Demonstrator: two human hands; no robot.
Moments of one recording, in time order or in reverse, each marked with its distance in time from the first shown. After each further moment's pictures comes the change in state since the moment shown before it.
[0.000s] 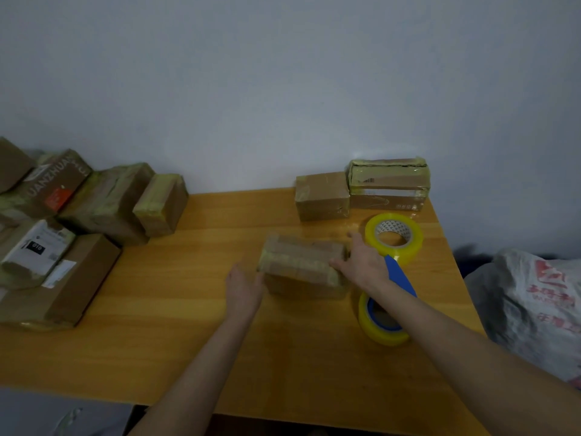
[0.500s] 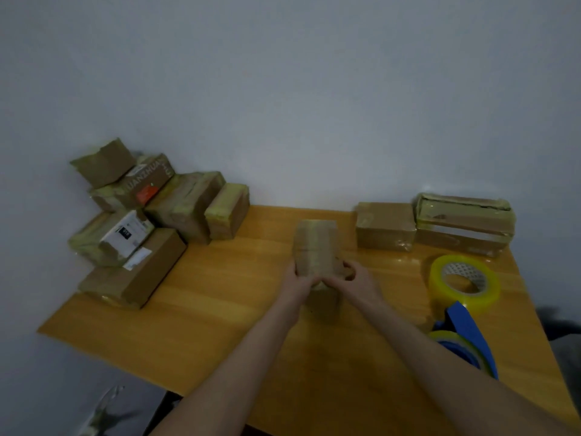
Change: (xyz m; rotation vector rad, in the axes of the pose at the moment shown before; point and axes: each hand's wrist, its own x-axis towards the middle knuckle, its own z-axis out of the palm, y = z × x) left_hand 0.010 0.028 -0.033 -0.623 -0.194 -0.105; right_hand -0.006 -0.091 0.052 0.447 -0.192 -0.151
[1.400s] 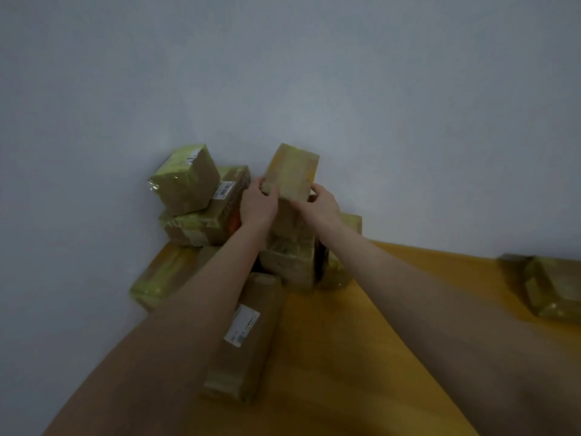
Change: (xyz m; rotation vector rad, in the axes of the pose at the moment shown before) left_hand 0.287 0.166 -0.404 0.330 0.350 0.421; right_hand 0.229 -0.343 0.338 0.168 0.103 -0.204
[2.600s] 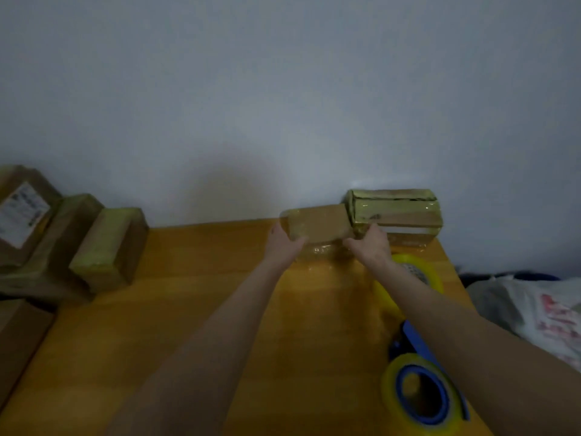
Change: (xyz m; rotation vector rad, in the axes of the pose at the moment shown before) left_hand -0.282 0.160 0.435 0.164 -0.651 -0.083; right_hand -0.108 0.266 -0.527 -0.365 0.322 0.557
